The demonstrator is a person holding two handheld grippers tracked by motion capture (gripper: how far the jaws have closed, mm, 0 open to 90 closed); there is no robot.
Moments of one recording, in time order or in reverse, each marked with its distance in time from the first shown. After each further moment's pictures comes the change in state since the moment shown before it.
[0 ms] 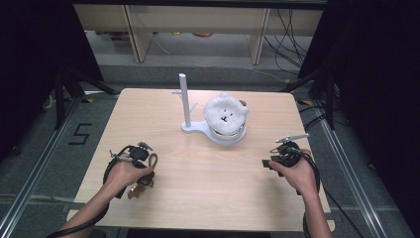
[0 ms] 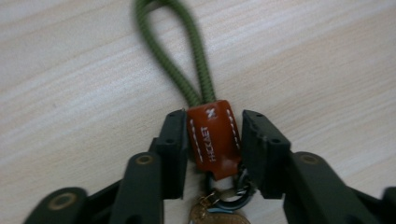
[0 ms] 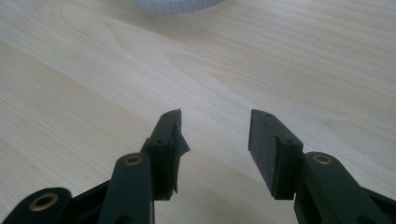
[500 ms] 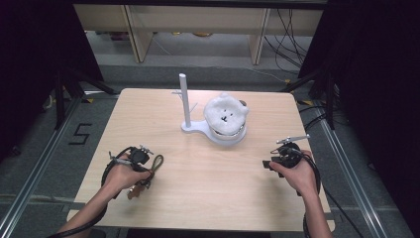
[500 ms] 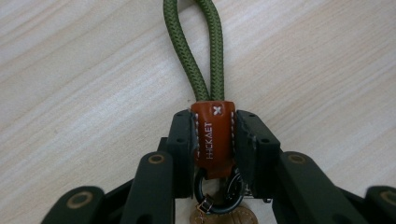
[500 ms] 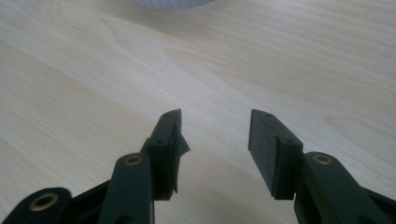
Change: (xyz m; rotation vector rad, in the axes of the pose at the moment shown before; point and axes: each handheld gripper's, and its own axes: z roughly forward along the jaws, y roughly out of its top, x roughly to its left) left arm -0.001 -0.007 -0.001 -0.046 -0.021 0.134; right arm -0.001 -0.003 0.002 0.007 0.009 0.013
